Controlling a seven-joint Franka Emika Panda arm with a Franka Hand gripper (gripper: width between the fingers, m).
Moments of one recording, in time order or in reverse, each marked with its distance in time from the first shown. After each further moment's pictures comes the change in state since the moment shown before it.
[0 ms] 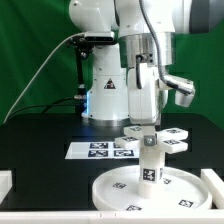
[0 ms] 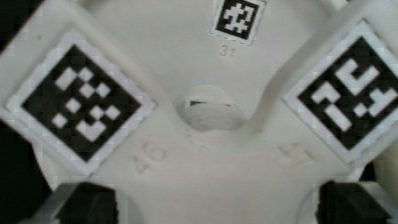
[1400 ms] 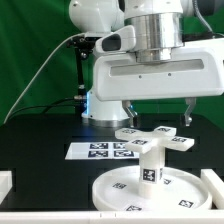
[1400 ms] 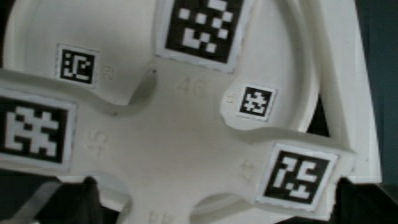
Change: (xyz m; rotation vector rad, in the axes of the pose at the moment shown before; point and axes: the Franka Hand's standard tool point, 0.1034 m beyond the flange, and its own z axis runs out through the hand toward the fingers) arm -0.008 -0.009 -0.026 -0.023 -0.023 -1.573
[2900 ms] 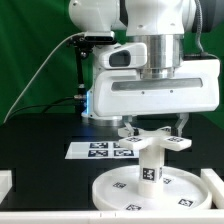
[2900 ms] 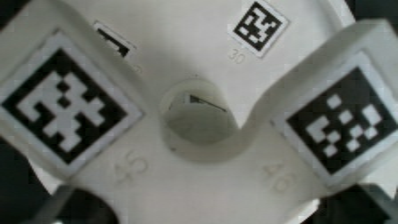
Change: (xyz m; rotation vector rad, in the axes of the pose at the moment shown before) arm -0.013 0.008 0.026 -0.060 -0.046 -0.307
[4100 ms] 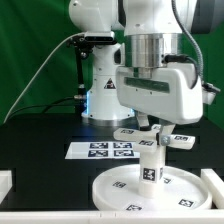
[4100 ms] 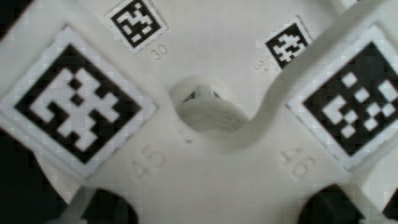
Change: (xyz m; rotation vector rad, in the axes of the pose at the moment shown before) arm 0.006 0.001 -0.001 0.034 0.026 1.376
